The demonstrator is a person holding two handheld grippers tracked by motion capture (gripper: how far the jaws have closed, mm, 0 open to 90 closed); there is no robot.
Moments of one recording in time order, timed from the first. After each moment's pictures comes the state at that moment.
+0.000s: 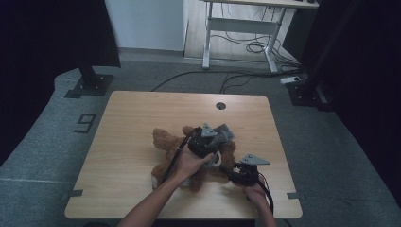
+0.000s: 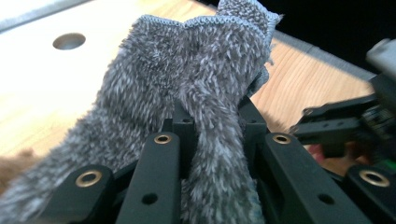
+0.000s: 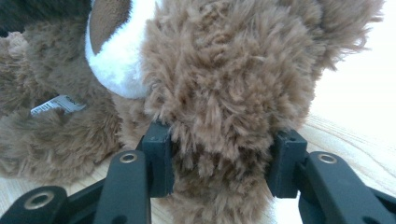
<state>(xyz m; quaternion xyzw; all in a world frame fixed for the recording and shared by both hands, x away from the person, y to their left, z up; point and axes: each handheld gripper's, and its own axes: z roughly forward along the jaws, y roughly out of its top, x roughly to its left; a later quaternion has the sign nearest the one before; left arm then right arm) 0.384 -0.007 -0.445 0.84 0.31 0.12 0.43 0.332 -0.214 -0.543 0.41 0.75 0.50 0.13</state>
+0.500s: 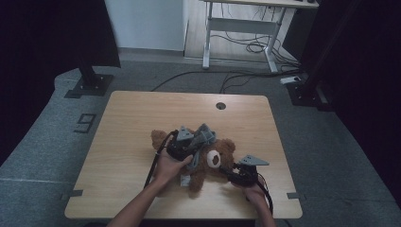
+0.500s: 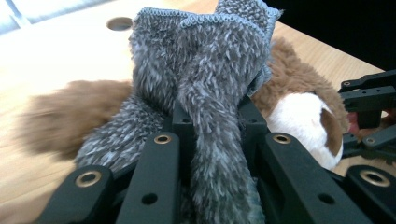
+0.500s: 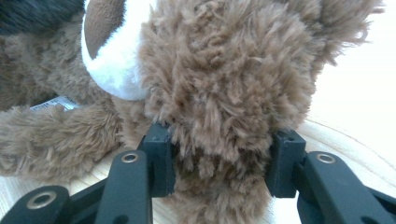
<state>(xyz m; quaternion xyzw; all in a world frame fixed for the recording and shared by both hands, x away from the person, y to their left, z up) 0.374 0.067 -0.452 0.81 0.34 0.15 0.45 0.331 -0.211 -0.544 0.41 0.75 0.50 0.13</state>
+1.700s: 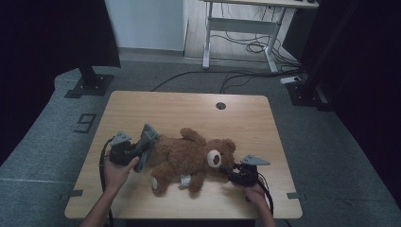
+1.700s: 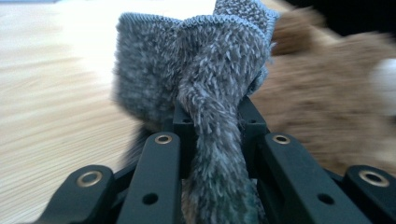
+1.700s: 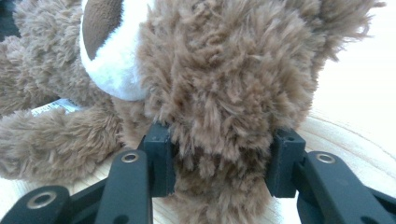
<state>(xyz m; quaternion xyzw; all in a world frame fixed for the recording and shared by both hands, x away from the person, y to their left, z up) 0.345 0.220 -0.464 0.75 0.44 0.16 0.47 0.332 -0.214 -0.547 0.42 0.75 0.50 0.12</state>
